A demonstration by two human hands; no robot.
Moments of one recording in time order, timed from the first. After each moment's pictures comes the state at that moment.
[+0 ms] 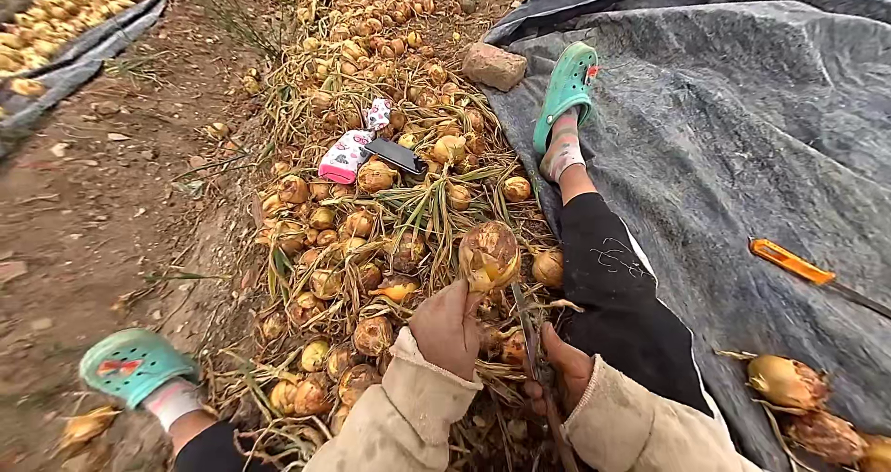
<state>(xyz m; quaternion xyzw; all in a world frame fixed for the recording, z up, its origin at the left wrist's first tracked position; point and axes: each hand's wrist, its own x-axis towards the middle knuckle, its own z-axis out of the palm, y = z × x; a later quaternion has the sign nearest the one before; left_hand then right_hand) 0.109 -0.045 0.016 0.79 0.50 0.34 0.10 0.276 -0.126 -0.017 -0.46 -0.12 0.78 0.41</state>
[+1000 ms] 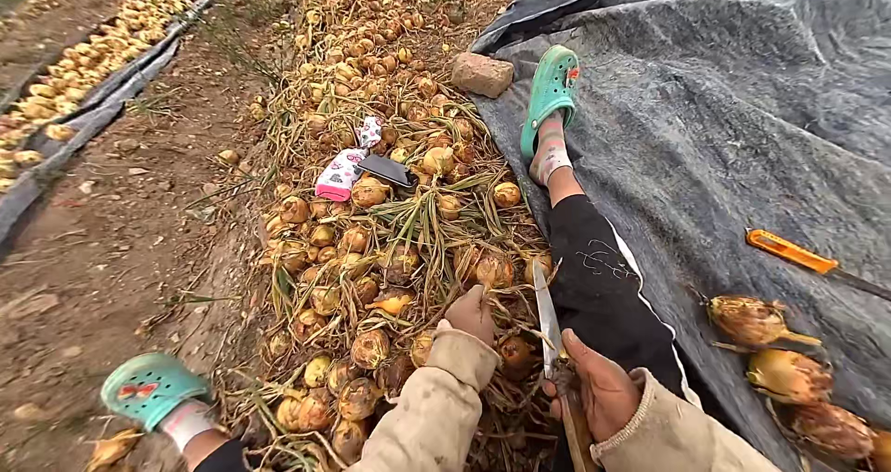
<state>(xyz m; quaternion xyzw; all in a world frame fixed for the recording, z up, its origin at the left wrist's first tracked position) 0.159 -0.025 -0.024 0.72 0.60 0.10 0.35 0.294 -0.139 0.014 -0.55 0.04 0.68 0.49</state>
